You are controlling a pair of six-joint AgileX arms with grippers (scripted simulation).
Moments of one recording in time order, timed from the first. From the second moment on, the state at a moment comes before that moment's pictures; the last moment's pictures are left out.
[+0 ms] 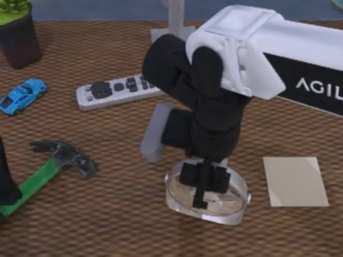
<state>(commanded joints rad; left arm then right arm) 0.00 0.00 0.00 0.00 0.00 0.00 0.85 1.95 1.66 -1.28 0.00 -0.44</state>
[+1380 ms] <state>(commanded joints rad) 0.00 0.00 0.00 0.00 0.00 0.00 0.85 1.96 1.87 -1.48 0.00 -0.44</state>
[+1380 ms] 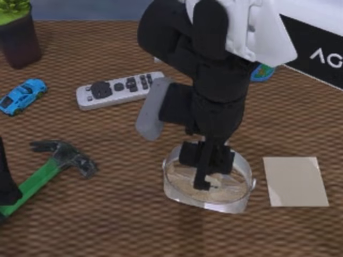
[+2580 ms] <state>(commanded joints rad) 0.00 0.00 0.00 0.00 0.00 0.00 0.39 1.66 1.46 -1.37 0.00 -1.16</state>
